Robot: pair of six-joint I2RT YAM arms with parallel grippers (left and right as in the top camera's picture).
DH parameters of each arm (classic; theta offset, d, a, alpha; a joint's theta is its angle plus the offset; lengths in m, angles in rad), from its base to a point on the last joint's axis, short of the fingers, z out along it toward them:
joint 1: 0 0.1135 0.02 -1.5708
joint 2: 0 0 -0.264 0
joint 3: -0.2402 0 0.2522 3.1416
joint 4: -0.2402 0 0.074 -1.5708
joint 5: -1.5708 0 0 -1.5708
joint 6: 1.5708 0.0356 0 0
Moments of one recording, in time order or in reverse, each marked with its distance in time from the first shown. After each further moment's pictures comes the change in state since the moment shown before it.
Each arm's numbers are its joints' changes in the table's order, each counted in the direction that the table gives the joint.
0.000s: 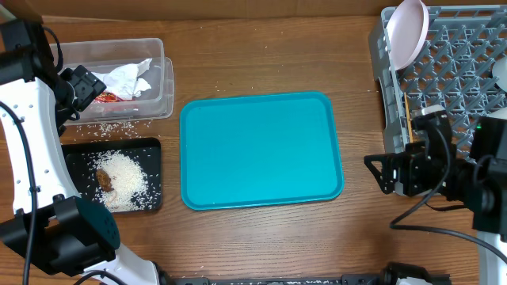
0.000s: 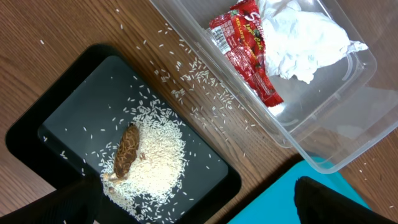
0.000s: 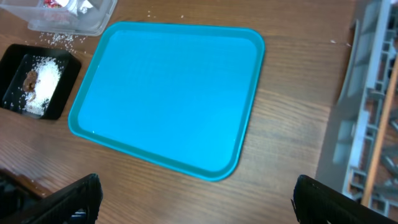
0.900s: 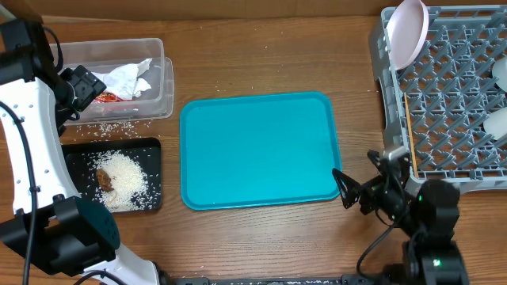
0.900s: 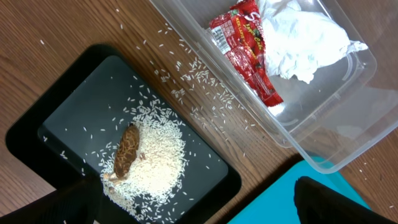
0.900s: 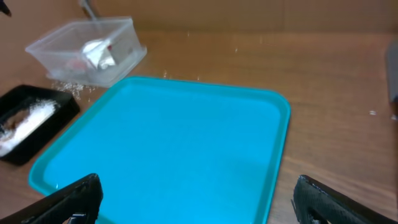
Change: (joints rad) left arm 0.000 0.000 0.000 0.000 0.000 0.000; right arm 0.177 -0.491 0.895 1.015 -0.010 0.298
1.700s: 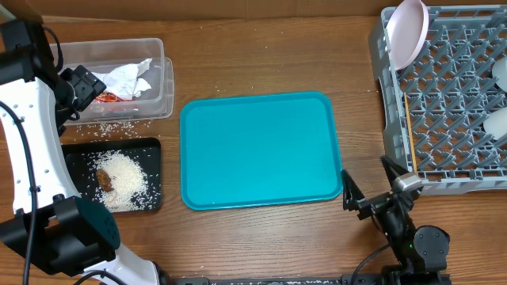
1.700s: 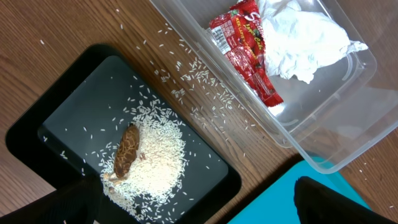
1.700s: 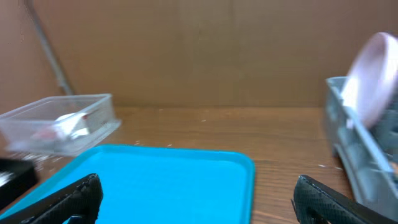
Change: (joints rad) left arm 0.000 0.000 0.000 0.000 0.000 0.000; right arm 0.084 -0.502 0.335 0.256 -0.279 0.163
